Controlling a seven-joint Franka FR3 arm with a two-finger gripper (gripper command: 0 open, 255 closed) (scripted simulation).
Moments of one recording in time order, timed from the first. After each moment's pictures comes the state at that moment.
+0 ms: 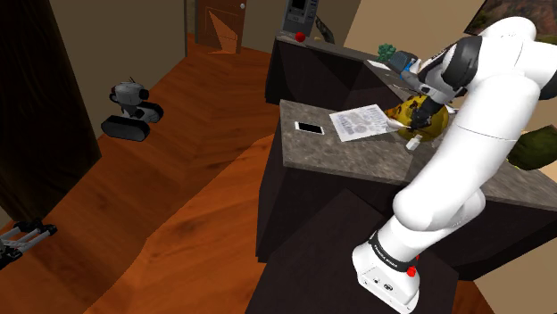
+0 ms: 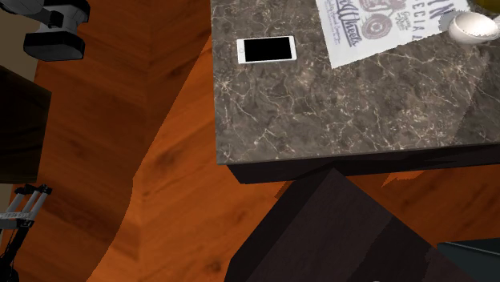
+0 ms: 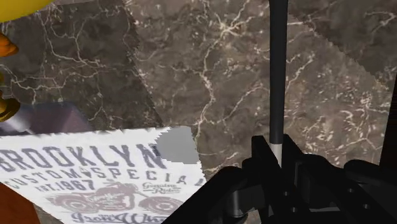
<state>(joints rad) -0.45 0.24 -0.88 -1.90 0.31 2.12 -2.25</state>
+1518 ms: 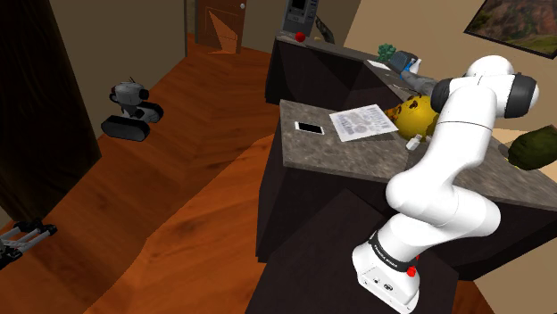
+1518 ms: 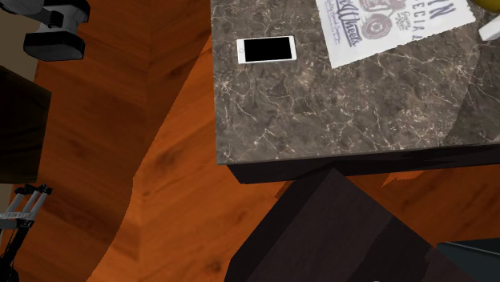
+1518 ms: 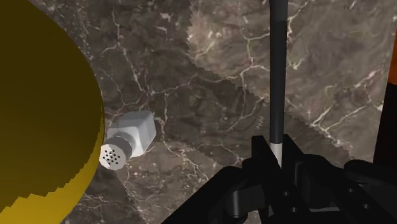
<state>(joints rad) -1.01 0.68 -0.78 -1.39 0.61 1.91 -2.65</state>
